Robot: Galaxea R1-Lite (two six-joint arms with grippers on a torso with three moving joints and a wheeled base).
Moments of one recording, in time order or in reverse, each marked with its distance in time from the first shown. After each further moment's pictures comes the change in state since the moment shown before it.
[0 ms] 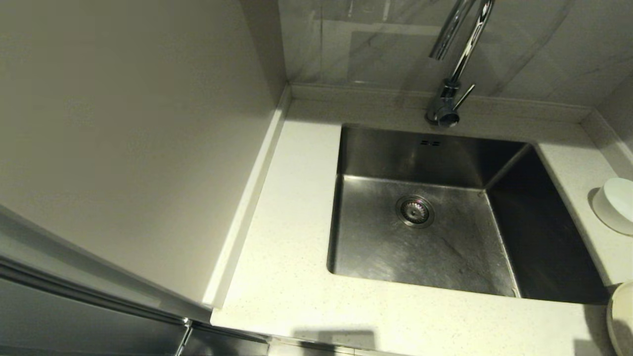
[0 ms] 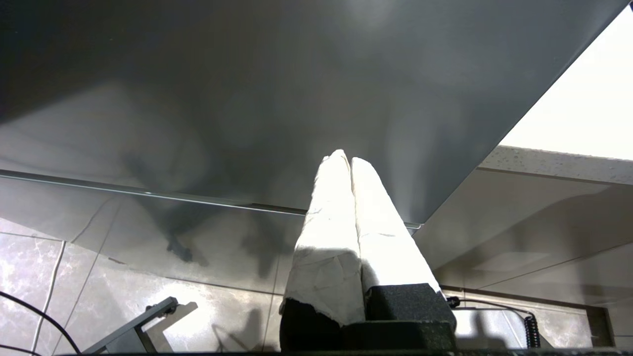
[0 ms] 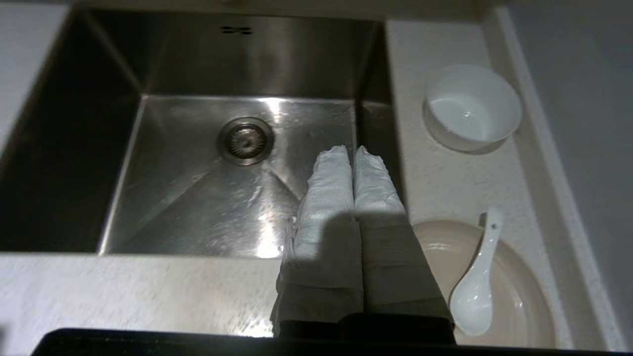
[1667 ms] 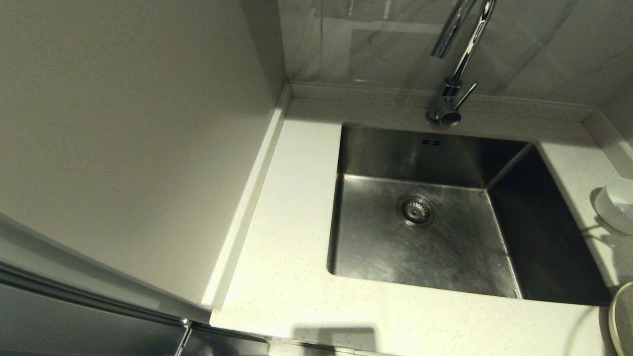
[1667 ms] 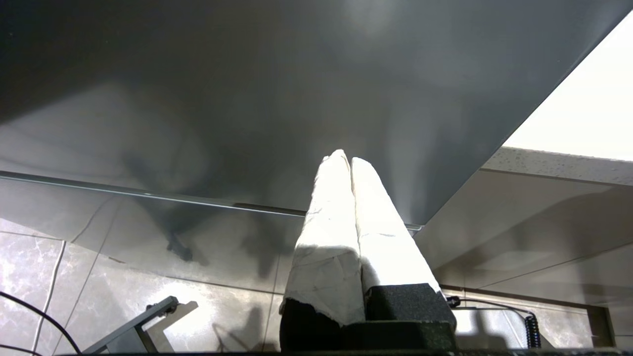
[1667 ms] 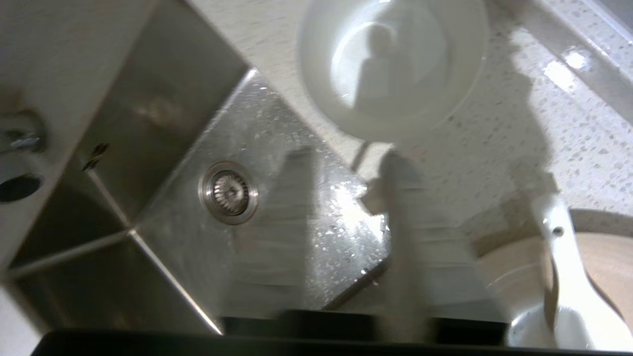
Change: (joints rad) left arm 0.000 0.000 0.000 0.000 0.000 0.000; right arm -0.682 0.976 -0.744 0.371 0.452 0.543
